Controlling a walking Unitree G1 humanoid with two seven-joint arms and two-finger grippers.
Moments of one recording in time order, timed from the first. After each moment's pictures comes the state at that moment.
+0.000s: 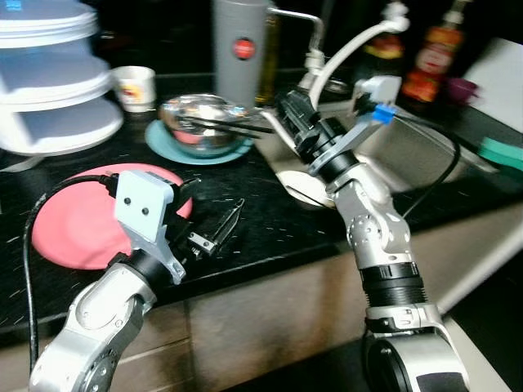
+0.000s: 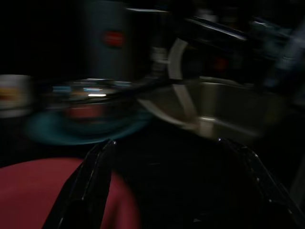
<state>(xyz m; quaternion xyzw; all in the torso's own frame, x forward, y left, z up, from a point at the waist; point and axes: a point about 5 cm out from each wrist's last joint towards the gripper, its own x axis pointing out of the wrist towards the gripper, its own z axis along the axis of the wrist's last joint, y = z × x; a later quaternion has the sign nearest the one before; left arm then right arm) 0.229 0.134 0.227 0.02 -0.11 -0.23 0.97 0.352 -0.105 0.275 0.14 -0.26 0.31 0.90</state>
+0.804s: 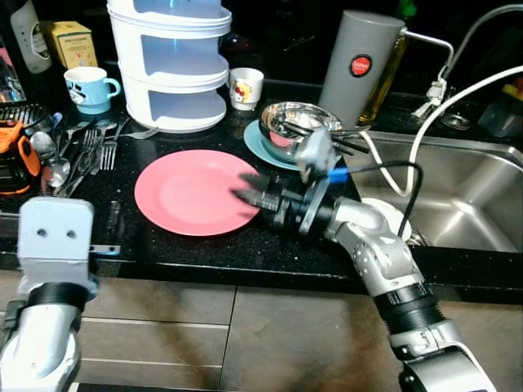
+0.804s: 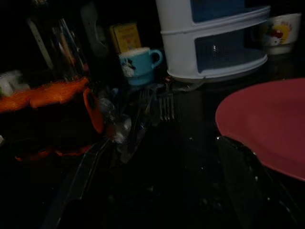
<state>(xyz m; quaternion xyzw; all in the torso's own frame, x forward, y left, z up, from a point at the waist) 0.194 0.206 0.214 0.14 -0.09 0.10 0.98 0.323 -0.085 0.222 -0.09 -0.13 0.57 0.80</state>
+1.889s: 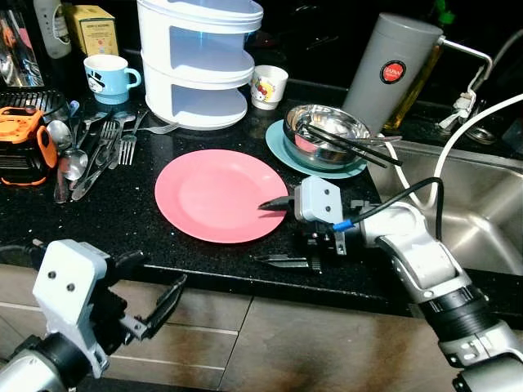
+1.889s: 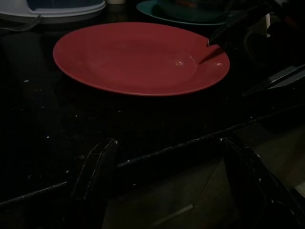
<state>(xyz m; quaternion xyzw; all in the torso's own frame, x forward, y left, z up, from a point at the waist) 0.151 0.182 0.199 0.04 0.05 -0.25 0.97 0.304 -0.115 0.217 -0.30 -0.08 0.63 0.71</state>
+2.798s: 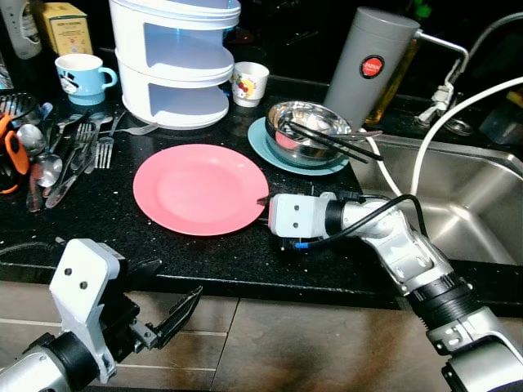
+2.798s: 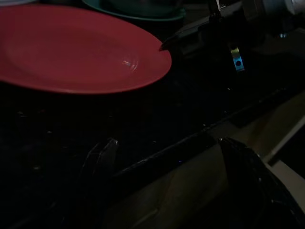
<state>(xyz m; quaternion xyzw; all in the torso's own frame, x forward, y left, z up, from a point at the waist) 0.152 0.170 0.198 0.01 0.07 -0.31 0.95 0.323 -0.100 0.209 -0.48 -0.15 0.51 0.70</state>
